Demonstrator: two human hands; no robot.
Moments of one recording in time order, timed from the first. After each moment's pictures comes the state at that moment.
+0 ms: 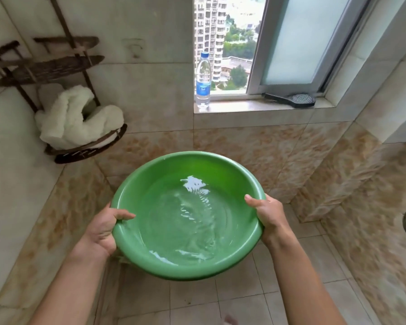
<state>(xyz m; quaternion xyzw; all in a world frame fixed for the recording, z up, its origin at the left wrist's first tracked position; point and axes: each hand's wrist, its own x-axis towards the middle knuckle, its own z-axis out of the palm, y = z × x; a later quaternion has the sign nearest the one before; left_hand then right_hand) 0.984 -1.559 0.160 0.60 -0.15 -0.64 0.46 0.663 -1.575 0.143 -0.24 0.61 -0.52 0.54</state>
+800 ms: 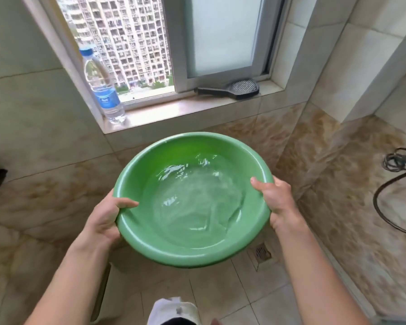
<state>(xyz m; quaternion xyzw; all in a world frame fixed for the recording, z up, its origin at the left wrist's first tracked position) 0.758 -1.781 0.123 0.54 -0.27 -0.68 0.41 0.442 -1.729 0.104 -0.18 0.63 -0.59 0.47</state>
